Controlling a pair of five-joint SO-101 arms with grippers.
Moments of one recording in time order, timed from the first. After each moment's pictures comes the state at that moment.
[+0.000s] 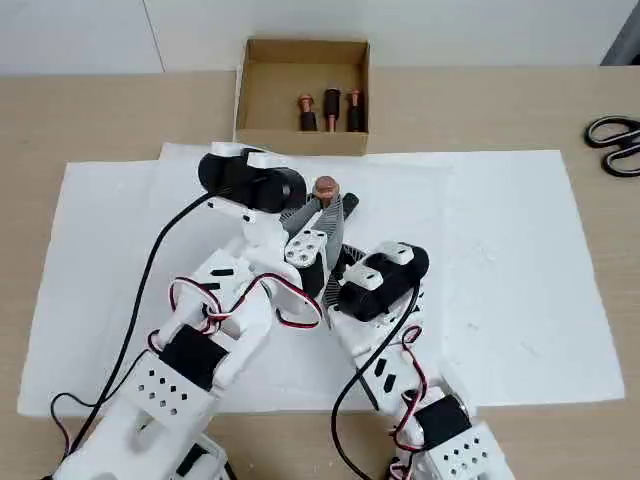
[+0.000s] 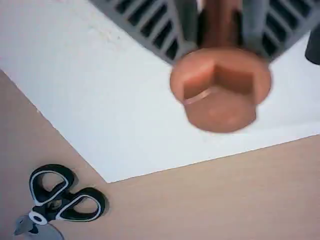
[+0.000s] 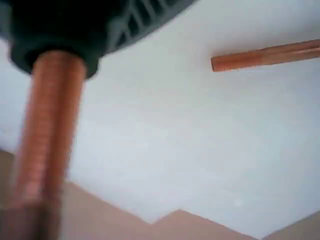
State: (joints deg) left arm 29.6 -50.9 54.7 25.5 21.6; right arm -30.2 -90.3 96.4 13.4 -2.6
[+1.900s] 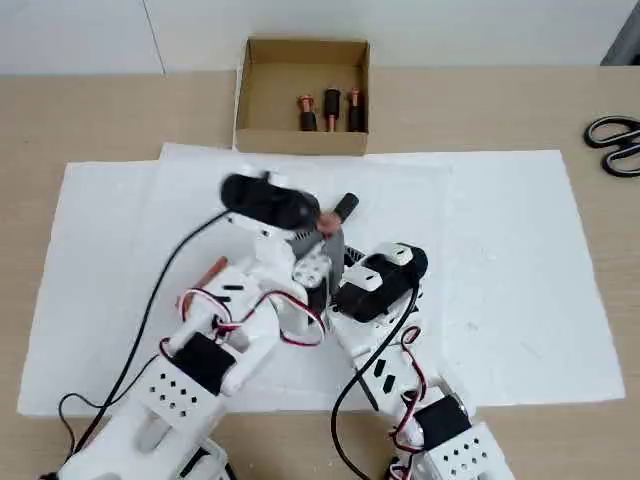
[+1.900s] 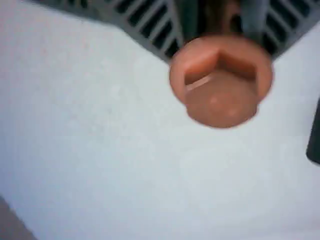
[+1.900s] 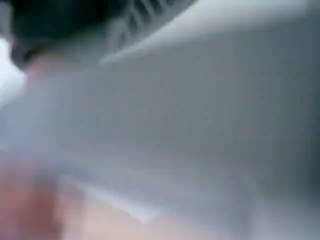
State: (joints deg) left arm 31.2 -51.5 61.8 28.2 21.6; right arm -30.4 -90.3 96.4 13.4 -2.6
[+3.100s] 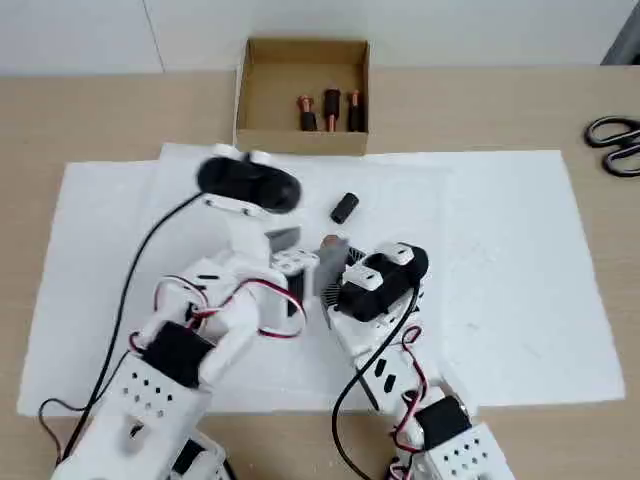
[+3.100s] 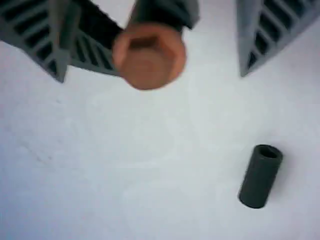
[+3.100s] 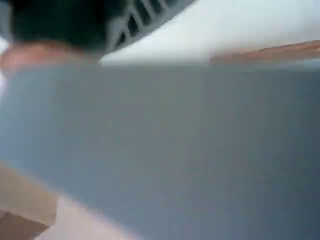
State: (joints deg) left arm 25.7 -51.8 48.7 50.0 21.5; right arm -30.2 -90.5 96.4 13.5 -2.5
